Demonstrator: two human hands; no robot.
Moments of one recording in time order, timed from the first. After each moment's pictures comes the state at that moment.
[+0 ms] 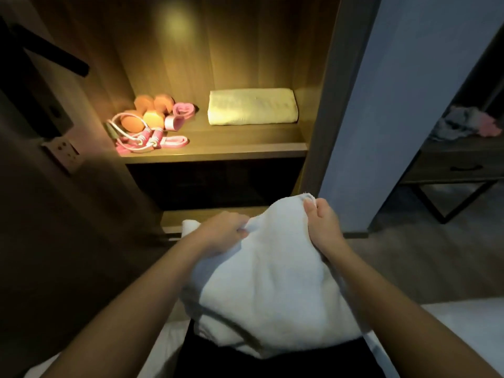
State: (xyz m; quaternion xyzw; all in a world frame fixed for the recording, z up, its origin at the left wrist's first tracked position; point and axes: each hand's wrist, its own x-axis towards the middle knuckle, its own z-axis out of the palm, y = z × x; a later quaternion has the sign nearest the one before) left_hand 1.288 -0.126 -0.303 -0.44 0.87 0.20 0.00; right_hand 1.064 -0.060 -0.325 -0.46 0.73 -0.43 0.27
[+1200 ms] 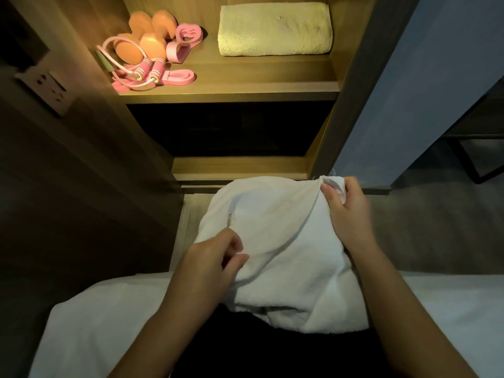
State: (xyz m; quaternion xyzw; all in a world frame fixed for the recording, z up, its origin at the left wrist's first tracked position) left_hand 1.331 0.006 -0.300 -0.58 0.75 0.29 -0.15; right_hand 1.061 -0.040 -0.380 -0.44 0.73 -0.44 0.28
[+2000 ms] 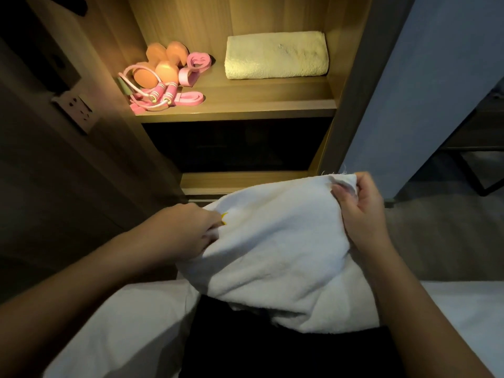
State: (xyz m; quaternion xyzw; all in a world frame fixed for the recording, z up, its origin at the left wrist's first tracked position) left_hand 1.353 -0.052 -0.230 -0.45 0.86 0.08 0.22; right_hand 1.060 -0.022 -0.336 -0.50 0.62 -0.55 0.27
